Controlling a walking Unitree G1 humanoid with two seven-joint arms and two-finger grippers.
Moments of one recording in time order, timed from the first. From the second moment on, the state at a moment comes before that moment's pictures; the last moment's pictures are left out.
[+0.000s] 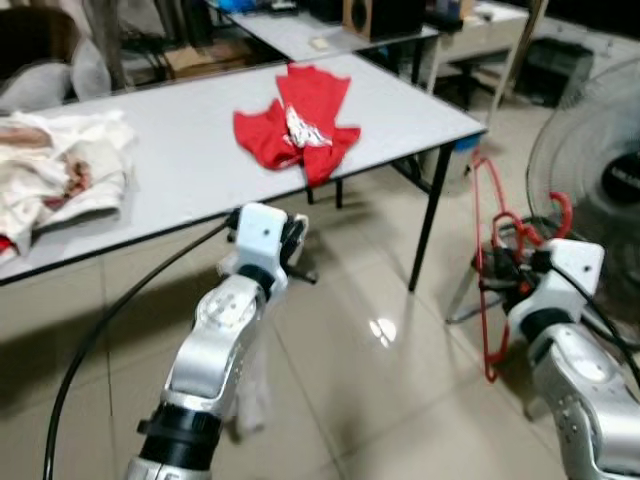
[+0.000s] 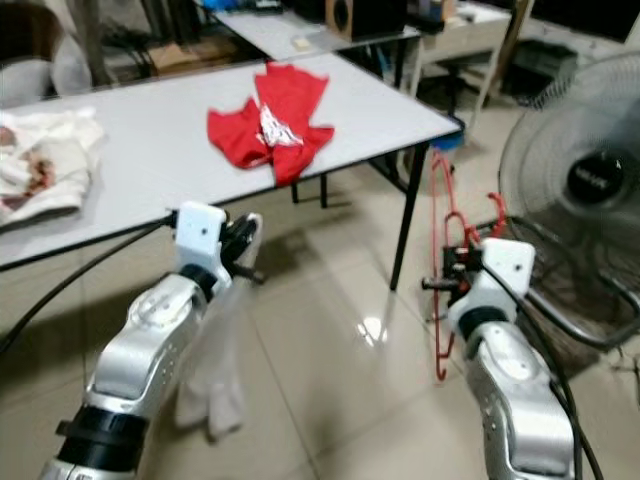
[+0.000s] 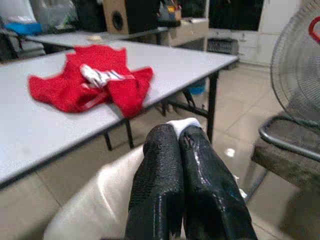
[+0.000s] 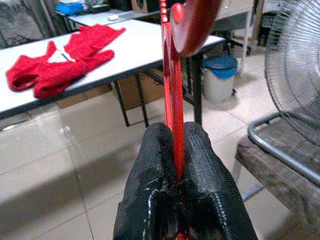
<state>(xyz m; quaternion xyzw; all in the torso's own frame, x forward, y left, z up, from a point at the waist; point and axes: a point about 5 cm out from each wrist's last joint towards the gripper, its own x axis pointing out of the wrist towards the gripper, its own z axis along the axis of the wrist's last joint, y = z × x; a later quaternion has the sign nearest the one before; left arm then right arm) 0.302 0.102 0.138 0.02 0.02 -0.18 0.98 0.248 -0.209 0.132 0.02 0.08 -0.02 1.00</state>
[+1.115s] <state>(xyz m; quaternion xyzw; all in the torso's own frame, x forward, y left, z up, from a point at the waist) 0.308 0.112 0.144 0.03 0.01 -0.18 0.98 0.252 -0.195 0.144 0.00 0.05 0.05 1.00</state>
